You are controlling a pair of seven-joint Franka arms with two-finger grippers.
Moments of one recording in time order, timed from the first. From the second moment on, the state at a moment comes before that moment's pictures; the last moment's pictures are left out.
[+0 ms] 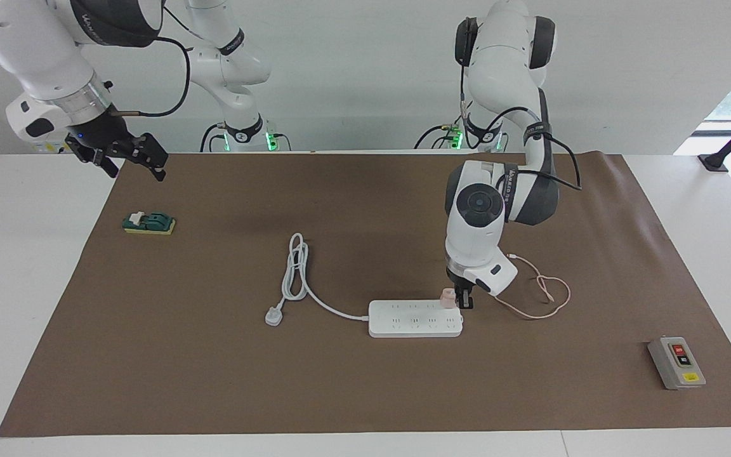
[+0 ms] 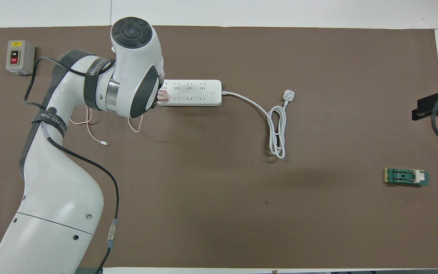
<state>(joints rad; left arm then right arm) -0.64 0.63 0.29 -1.32 -0.07 1.87 -1.79 -0.02 0.03 -0.08 -1.55 0.03 1.50 0.05</state>
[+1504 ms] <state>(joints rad) -0.65 0.61 0.29 -1.40 -0.06 1.95 -1.79 -0.02 0.03 -0.08 -1.55 0.03 1.50 0.05</state>
